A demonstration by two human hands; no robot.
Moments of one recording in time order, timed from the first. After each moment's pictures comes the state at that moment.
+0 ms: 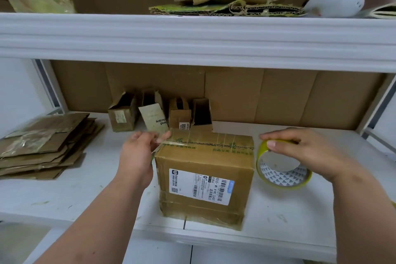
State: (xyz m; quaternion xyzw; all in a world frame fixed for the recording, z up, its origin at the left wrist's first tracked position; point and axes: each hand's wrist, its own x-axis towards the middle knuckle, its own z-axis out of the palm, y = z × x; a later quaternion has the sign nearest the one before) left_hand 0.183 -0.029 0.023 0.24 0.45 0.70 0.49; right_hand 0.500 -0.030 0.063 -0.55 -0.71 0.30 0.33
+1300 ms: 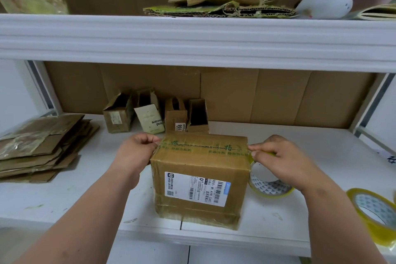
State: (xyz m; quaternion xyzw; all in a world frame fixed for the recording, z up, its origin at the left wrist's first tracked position) left_hand 0.170 -0.030 0.025 0.43 0.65 0.49 0.39; right_hand 0.479 -0.028 0.026 -0.59 -0.72 0.21 0.30
